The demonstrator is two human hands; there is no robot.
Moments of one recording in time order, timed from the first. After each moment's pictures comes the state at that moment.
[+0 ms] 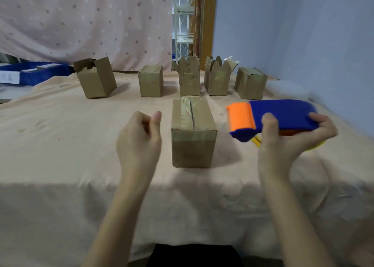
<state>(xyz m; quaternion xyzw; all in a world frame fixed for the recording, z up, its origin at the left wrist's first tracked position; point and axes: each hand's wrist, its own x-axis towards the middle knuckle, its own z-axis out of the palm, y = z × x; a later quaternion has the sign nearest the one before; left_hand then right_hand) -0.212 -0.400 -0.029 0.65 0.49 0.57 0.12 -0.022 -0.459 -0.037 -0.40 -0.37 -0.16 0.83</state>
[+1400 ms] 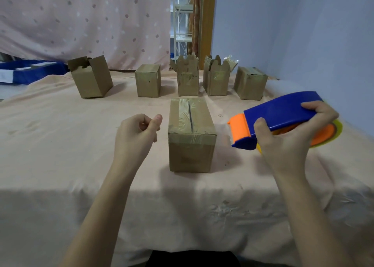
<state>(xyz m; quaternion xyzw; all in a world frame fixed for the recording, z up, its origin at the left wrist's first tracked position) -0.221 -0.350 -0.037 0.67 0.45 0.53 0.26 0.008 -0.458 -0.035 -0.49 -0.47 -0.19 0.71</state>
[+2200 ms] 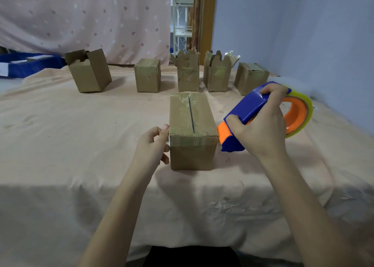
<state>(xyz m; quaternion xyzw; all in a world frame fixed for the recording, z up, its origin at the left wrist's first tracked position) -0.205 -0.365 -0.062 0.60 0.46 0.45 0.47 -0.011 -0.437 -0.020 -0.67 -0.52 -0.11 0.52</state>
